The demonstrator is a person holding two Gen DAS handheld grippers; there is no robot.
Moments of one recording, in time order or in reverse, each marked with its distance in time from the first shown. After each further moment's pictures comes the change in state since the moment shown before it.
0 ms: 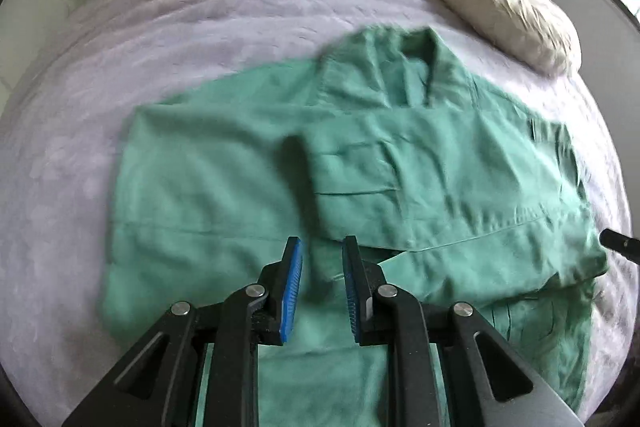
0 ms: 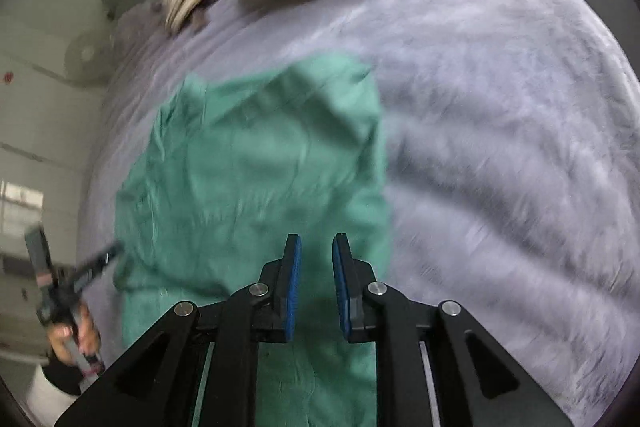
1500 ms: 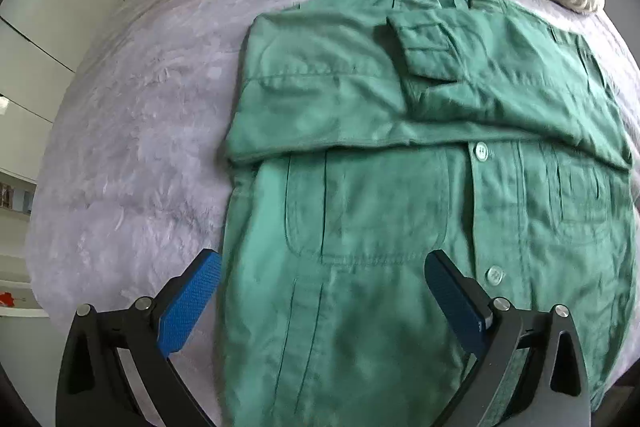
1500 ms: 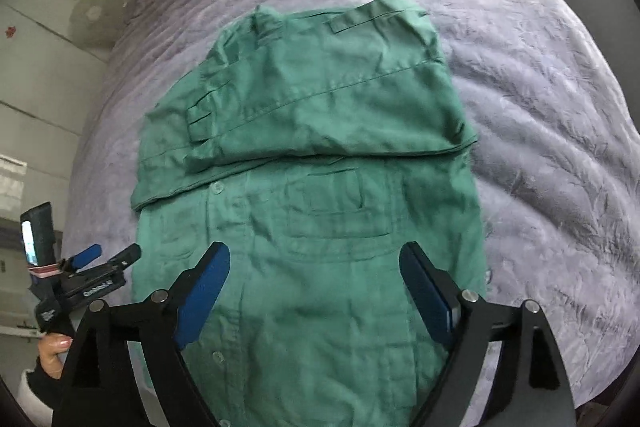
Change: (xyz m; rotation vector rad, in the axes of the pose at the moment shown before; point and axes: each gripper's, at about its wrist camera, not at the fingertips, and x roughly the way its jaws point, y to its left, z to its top) left arm -0.101 0.037 -0.128 -0.013 0.128 0.244; right arm -0.066 0.102 -0.125 -0.058 0.034 -0.062
